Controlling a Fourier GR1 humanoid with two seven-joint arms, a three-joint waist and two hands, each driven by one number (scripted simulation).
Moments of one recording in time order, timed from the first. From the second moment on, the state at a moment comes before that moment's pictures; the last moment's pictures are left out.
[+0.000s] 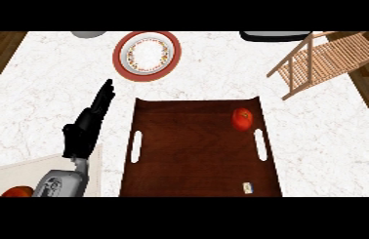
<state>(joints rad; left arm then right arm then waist) -0.14 0.16 -0.10 -1.47 -0.06 0.07 0.02 0.32 -0.86 -0.37 -2.02 -0.34 0.06 -0.04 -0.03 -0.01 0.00</state>
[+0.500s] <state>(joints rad) -0.17 0.15 -0.09 -1.45 -0.06 0.04 0.02 0.14 -0.92 -0.60 -1.86 -0.39 0.10 0.09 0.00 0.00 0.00</state>
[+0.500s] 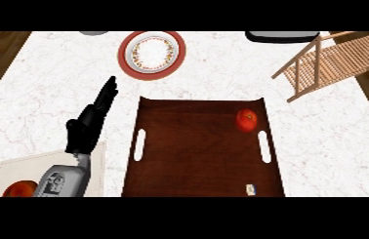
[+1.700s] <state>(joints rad) -0.21 0.11 -0.07 -1.39 -0.11 0.03 0.01 -0.48 -1.02 -0.38 -1.23 -0.06 -0.01 -0.05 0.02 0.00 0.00</state>
